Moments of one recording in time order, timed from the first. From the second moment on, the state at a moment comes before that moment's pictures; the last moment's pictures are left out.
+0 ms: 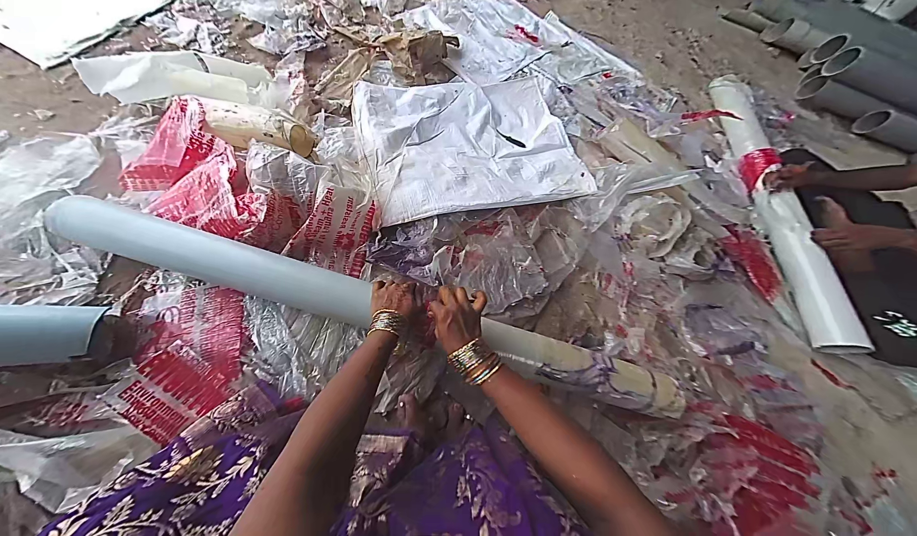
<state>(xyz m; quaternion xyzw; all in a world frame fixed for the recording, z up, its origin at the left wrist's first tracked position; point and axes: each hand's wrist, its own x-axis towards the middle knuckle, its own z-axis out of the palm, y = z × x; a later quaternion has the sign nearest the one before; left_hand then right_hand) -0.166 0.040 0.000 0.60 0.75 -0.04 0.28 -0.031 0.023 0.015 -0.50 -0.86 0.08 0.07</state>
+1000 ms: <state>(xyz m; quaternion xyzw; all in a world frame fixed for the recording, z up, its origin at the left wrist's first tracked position) -0.164 0.034 -0.003 0.59 0.76 -0.06 0.27 0.128 0.024 0.000 -0.52 -0.85 0.00 0.02</state>
